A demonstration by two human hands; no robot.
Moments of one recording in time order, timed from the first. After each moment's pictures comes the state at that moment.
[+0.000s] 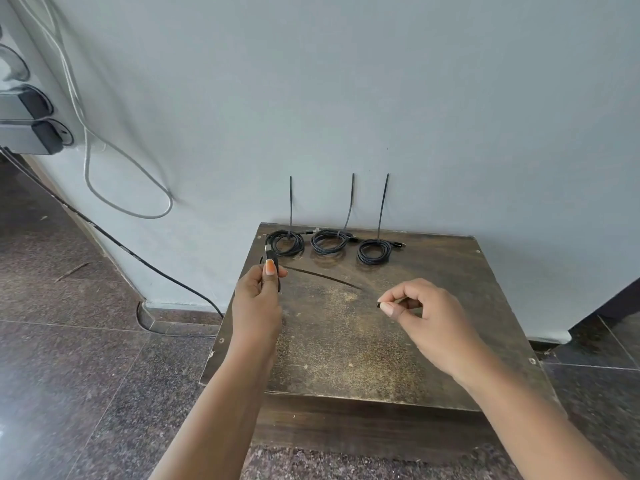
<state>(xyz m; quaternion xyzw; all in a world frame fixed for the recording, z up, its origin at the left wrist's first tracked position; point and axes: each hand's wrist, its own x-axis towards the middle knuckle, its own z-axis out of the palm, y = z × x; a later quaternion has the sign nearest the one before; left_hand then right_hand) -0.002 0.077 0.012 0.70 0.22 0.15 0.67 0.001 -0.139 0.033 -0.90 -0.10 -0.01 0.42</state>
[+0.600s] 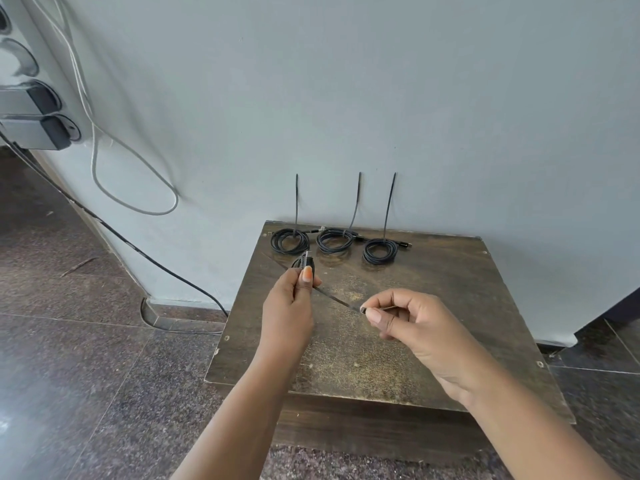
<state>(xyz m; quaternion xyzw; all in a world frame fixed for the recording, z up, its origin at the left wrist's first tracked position) -0.004 0.059 0.004 0.79 0.16 0.13 0.58 -0.014 -0.122 0.042 -0.77 -0.07 0.15 0.62</state>
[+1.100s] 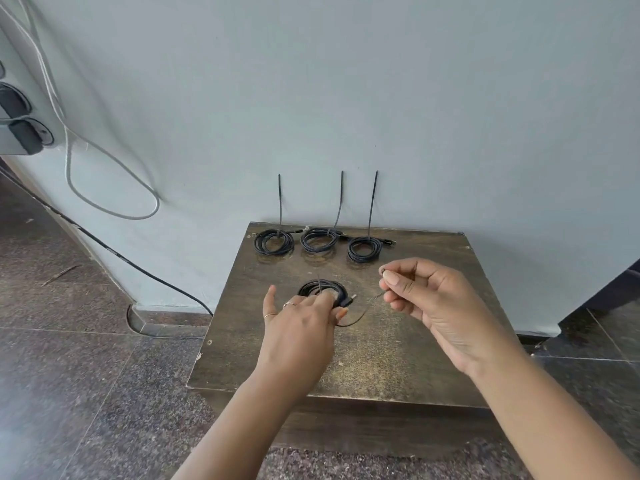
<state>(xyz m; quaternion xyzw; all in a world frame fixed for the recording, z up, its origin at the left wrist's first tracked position) -0.025 0.035 0.013 0.98 -0.02 0.03 0.20 0.002 -0.149 0.056 -0.66 -0.04 0.10 0.75</state>
